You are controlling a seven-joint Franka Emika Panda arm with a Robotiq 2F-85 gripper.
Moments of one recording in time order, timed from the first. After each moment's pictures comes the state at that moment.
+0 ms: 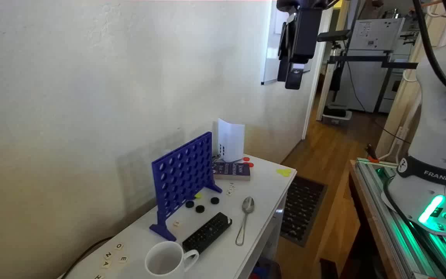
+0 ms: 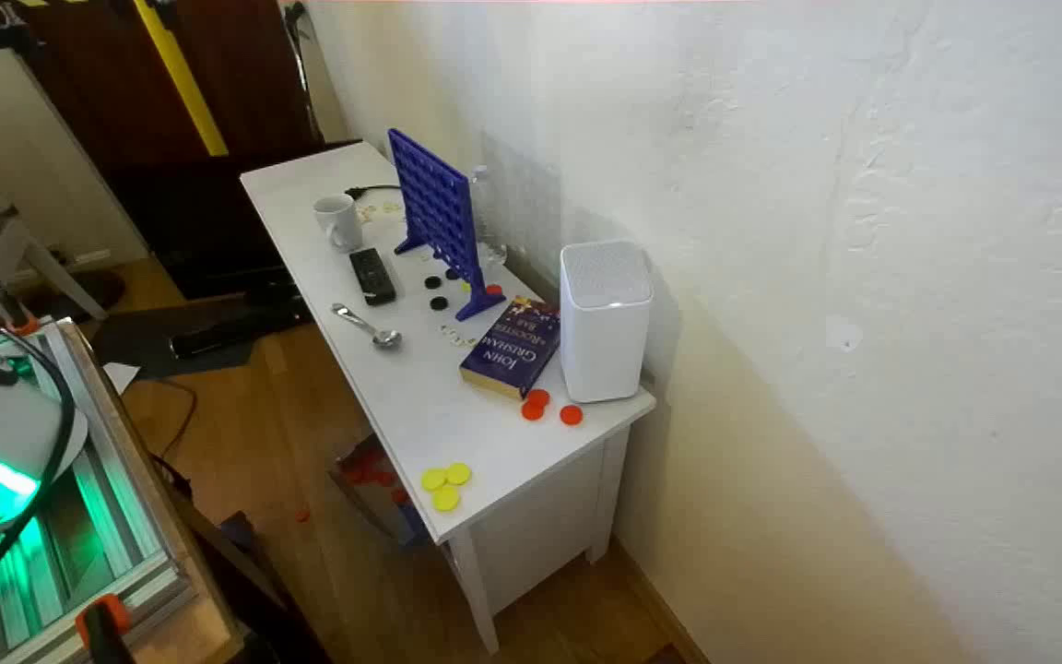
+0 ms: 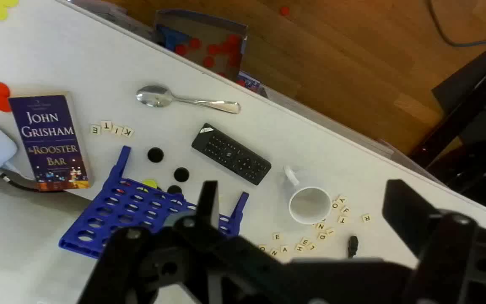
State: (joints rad) arm 0.20 -0.57 0.24 -2.51 0.12 2.01 0.13
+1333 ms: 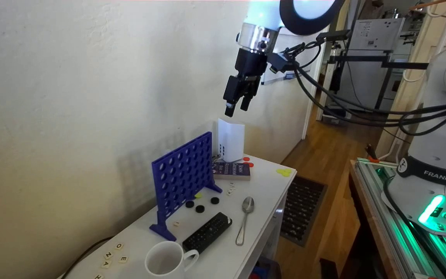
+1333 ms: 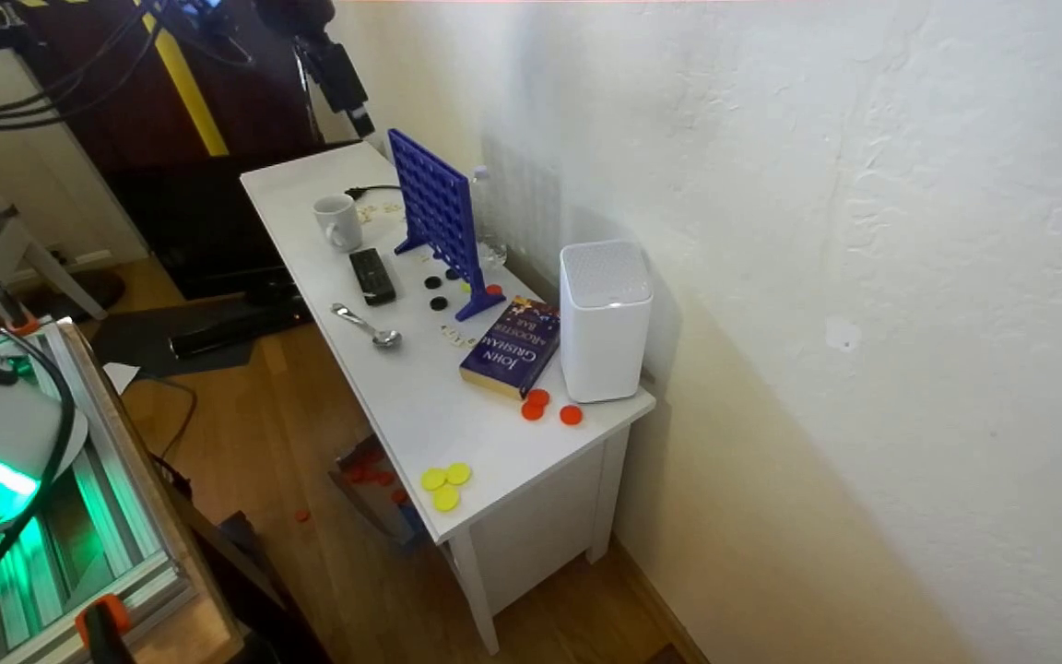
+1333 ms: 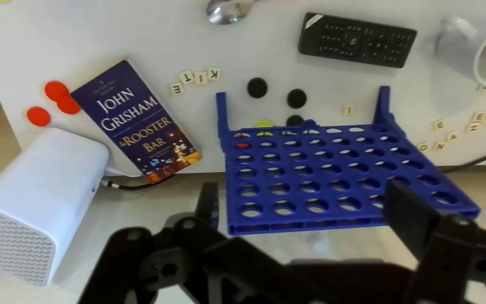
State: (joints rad) arm -0.06 -0.23 0.11 -2.60 0.00 2.62 0.26
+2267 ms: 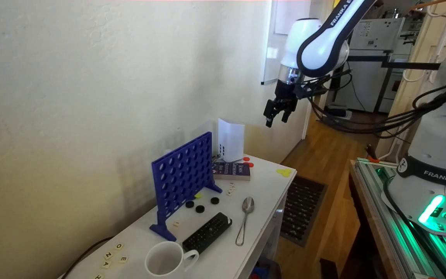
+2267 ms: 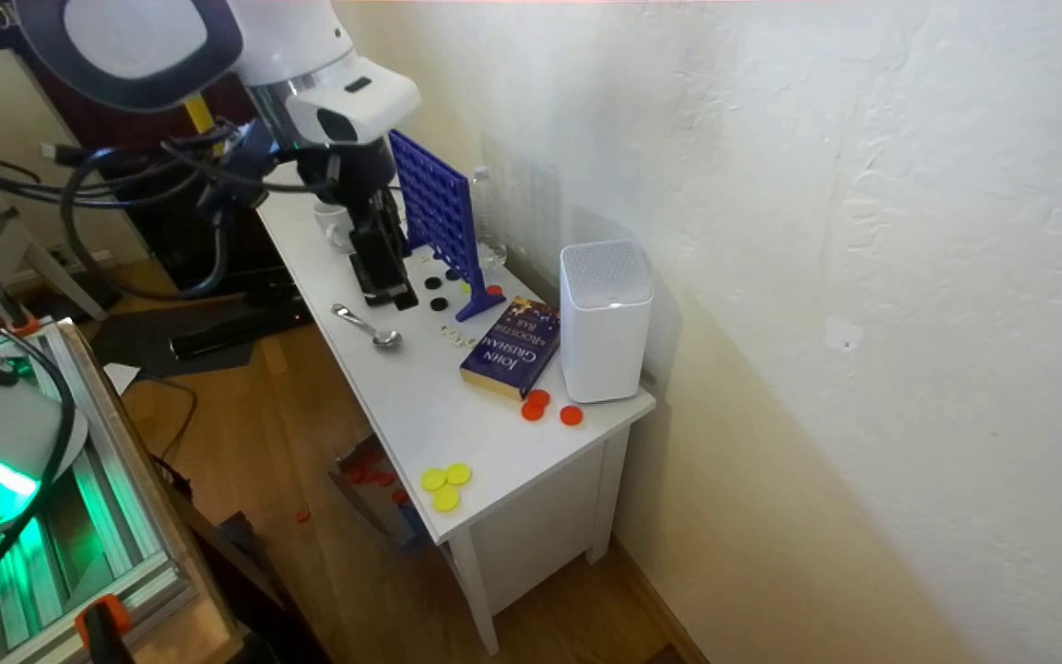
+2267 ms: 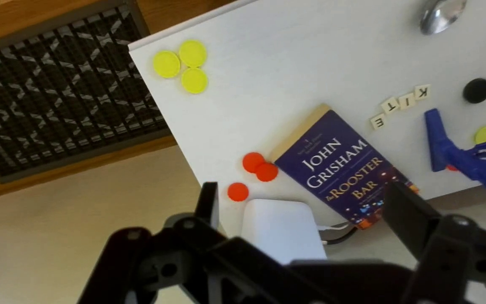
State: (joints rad) arm -0.31 -0.12 -0.18 -2.76 -0.17 2.84 0.24
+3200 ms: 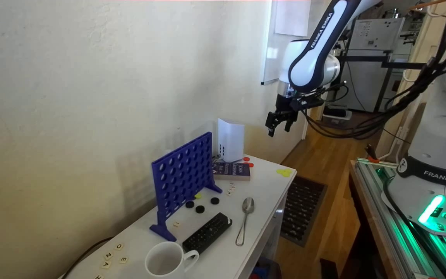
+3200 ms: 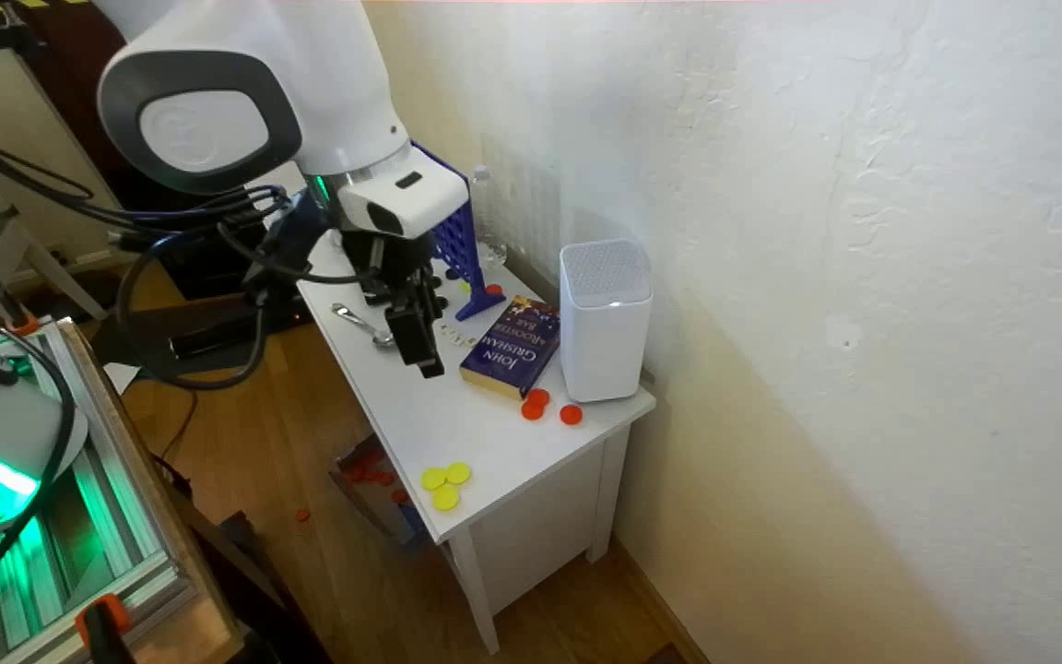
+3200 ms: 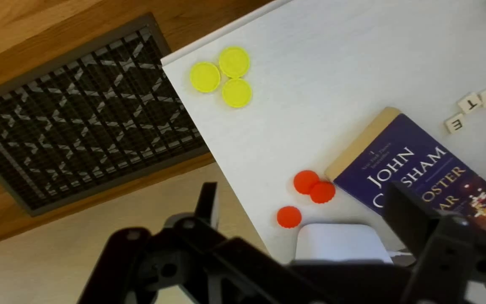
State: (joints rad) arm -0.33 0.10 -0.25 -2.67 -0.12 2.91 0.19
